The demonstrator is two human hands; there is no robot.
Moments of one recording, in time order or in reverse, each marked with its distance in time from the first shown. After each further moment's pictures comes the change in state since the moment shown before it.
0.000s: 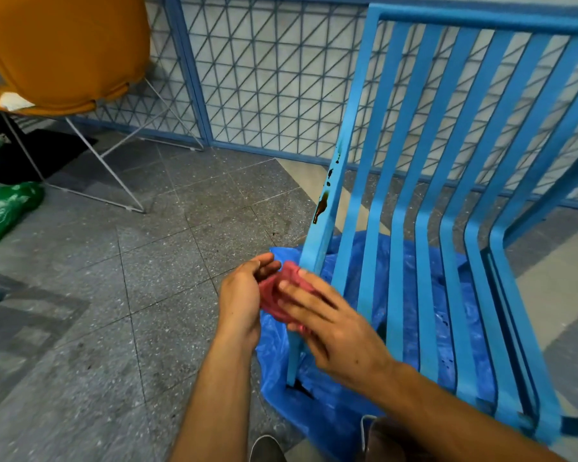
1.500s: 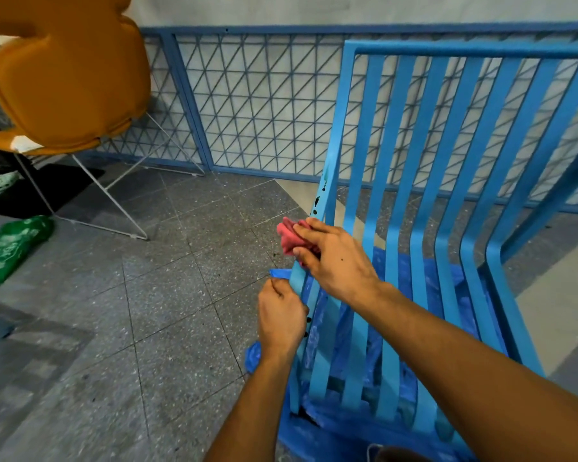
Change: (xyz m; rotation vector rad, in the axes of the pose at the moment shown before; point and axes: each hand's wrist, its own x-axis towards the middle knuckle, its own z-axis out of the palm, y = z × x) left_hand 0.001 -0.032 0.066 0.551 0.132 0.302; right_hand 0.106 0.074 -0.051 0.019 -0.094 0.527
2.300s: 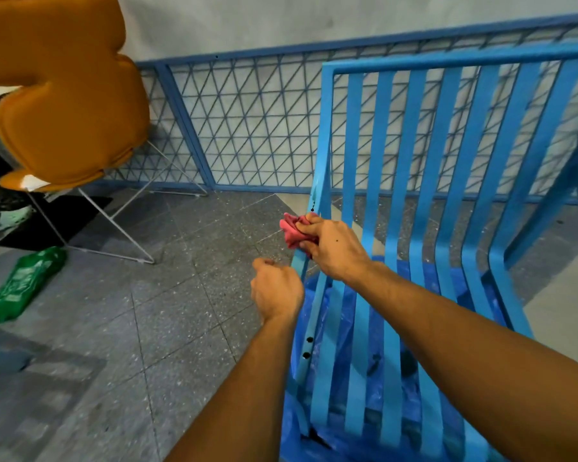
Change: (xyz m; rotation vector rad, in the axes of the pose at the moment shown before) left_hand 0.038 0.070 0.029 0.264 0.086 -0.075; right_hand 0.055 0.033 -0.021 0.169 -0.022 0.035
